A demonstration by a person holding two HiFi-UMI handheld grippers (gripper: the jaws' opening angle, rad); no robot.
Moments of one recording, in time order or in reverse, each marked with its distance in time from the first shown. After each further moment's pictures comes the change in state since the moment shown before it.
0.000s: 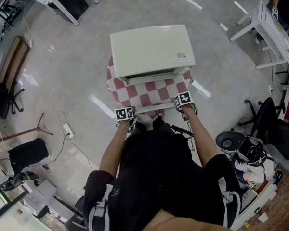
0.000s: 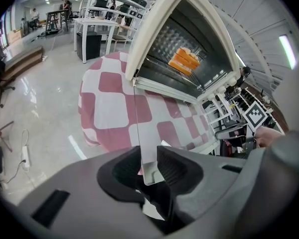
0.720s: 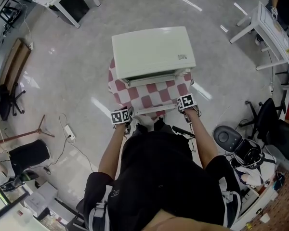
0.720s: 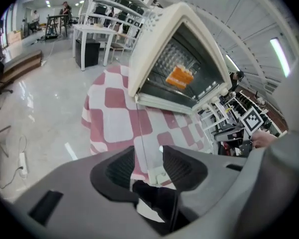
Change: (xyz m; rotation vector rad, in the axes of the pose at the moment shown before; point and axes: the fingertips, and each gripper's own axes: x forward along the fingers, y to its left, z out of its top) left arm -0.034 0.007 0.023 0.028 -0.087 -0.040; right arm -0.028 0.004 0.014 -0.059 -0.084 -0.025
